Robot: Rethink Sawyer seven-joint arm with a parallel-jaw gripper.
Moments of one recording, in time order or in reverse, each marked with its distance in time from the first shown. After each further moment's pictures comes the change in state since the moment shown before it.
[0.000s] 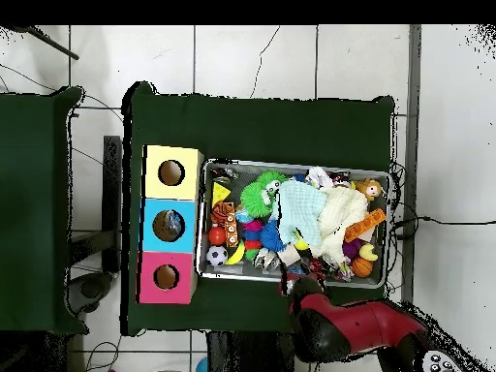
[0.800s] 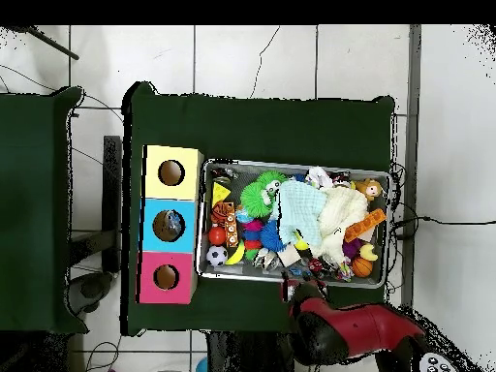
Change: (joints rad) arm 0.024 0.003 -0.041 0.004 0.015 0.055 0.000
